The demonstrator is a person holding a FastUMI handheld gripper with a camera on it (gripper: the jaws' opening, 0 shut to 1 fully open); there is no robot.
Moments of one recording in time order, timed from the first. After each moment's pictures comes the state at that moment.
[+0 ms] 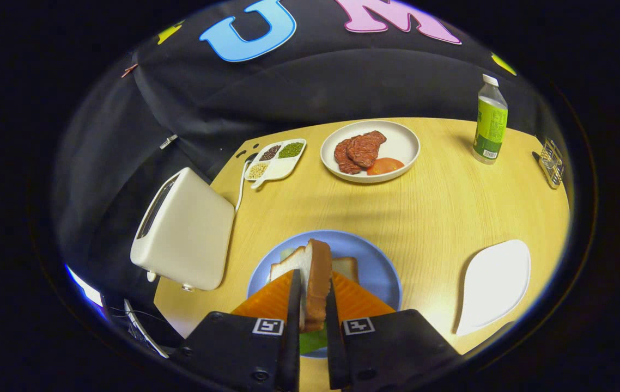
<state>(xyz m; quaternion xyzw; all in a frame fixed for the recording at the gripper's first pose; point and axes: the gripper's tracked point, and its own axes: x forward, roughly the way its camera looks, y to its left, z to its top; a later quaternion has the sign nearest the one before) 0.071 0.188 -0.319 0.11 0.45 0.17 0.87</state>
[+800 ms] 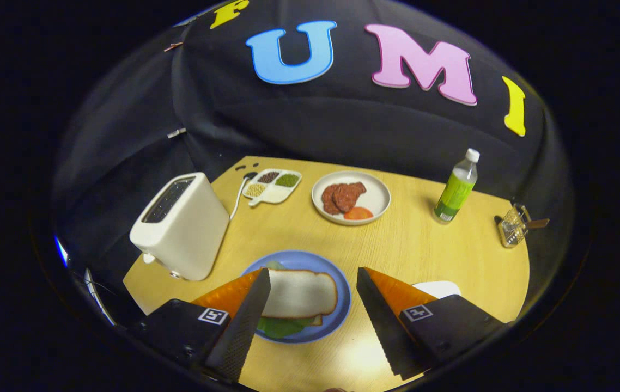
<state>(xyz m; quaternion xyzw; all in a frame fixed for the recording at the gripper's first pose) 0.062 0.157 -0.204 -0.03 0.33 0.16 0.93</state>
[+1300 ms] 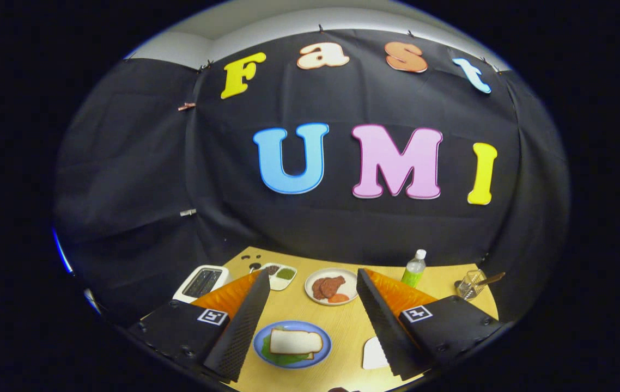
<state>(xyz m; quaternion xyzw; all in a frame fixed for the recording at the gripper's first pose) 0.038 0.127 0.010 0.00 0.11 0.14 0.98</state>
